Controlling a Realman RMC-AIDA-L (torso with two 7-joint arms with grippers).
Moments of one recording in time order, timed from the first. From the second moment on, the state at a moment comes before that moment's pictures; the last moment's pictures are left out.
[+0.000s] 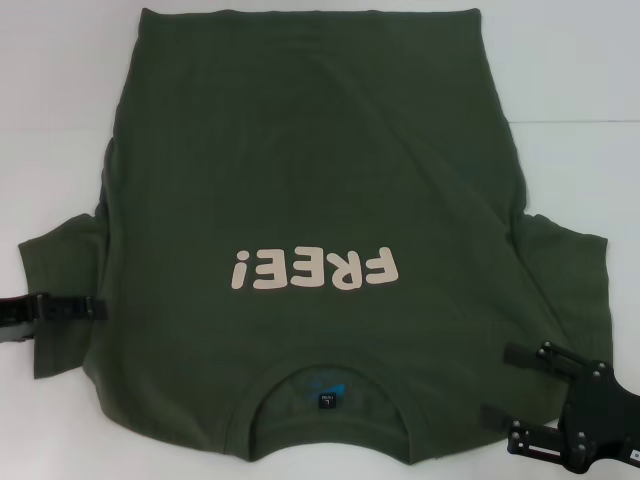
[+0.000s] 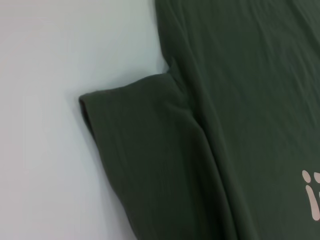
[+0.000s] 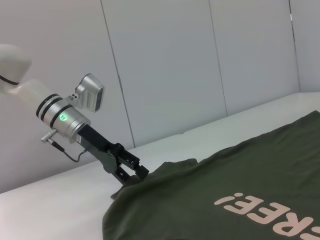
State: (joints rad) left arm -0.59 -1.99 0.32 0.70 2.64 1.37 -2.28; right arm 0.32 2.09 -0.39 -0.40 -2.10 -1.69 0.89
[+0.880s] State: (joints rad) left arm -0.59 -1.99 0.32 0.70 2.64 1.34 -2.32; right arm 0.32 2.09 -0.39 -0.40 -2.10 -1.69 0.89
